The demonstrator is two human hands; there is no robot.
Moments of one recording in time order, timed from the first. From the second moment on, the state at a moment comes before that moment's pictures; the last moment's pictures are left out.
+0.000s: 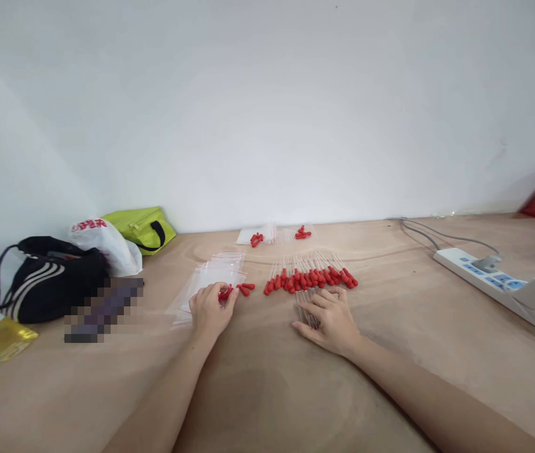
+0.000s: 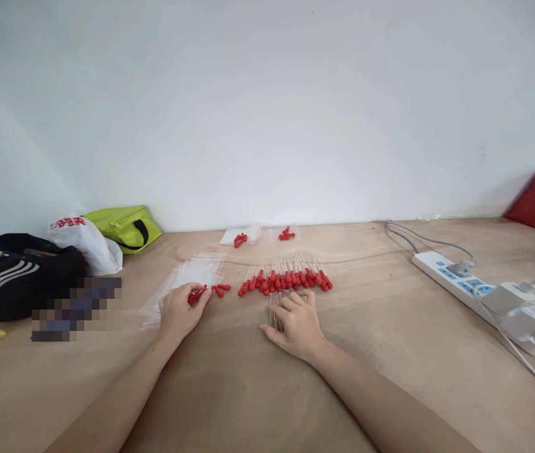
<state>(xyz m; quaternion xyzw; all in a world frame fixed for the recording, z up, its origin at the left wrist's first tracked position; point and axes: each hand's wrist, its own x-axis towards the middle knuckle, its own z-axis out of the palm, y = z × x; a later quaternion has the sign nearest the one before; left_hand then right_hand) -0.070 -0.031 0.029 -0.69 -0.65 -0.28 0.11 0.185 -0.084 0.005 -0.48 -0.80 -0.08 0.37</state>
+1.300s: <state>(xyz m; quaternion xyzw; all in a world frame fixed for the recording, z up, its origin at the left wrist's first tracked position) -0.026 -0.066 0.028 -0.85 -0.39 -0.34 -0.12 0.191 -0.083 0.007 -0.41 -0.80 -0.15 0.40</state>
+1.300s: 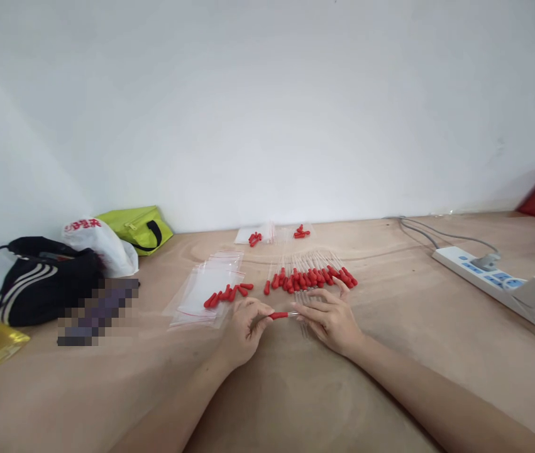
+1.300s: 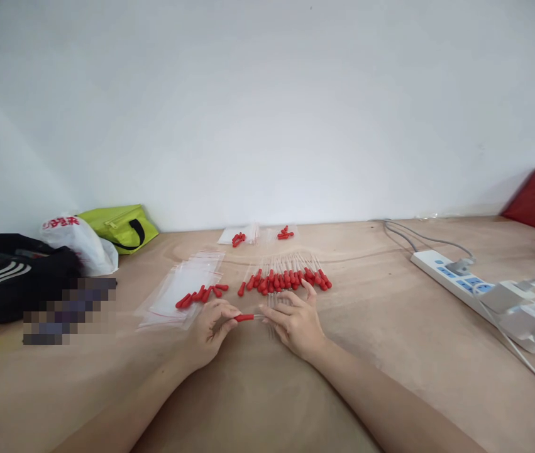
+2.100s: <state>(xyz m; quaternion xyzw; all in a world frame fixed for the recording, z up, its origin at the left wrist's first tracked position) -0.016 -0.071 0.021 -0.90 -0.35 -0.24 -0.07 0.185 -0.092 0.006 -0.36 -0.83 -0.10 0.40</state>
